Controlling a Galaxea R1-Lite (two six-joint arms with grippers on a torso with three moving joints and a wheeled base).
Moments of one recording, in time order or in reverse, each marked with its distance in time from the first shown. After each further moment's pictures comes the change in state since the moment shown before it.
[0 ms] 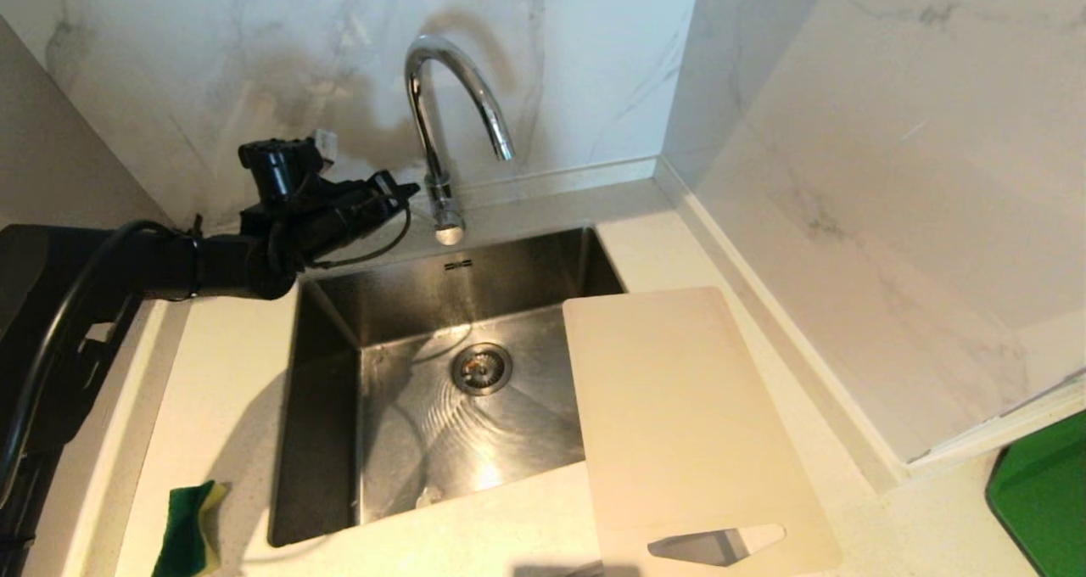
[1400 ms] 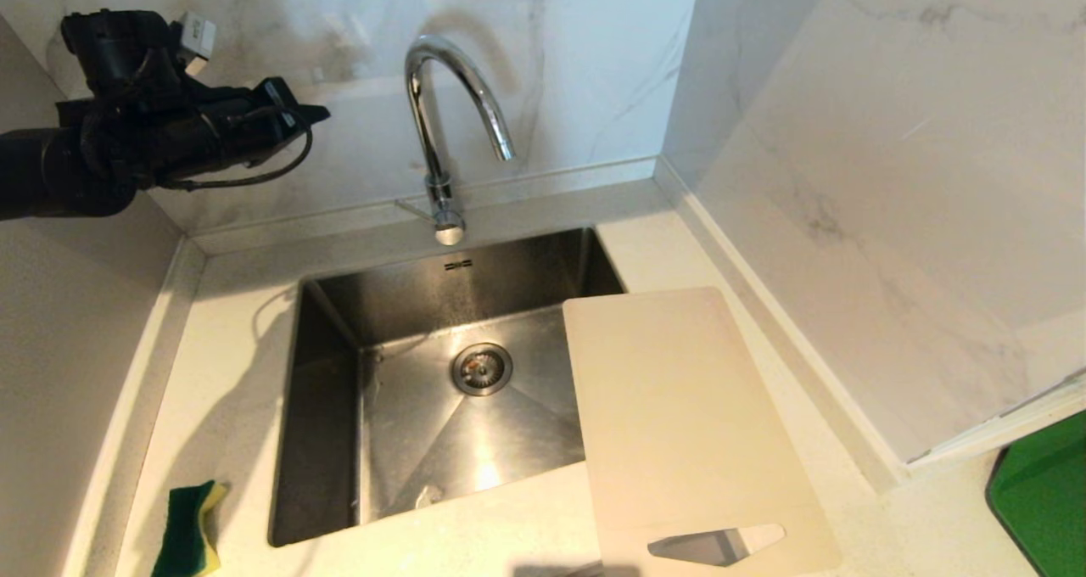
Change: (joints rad) left arm 0.106 -0.323 0.067 0.276 0.018 0.151; right arm 0.000 0.000 0.000 0.000 0.000 0.000
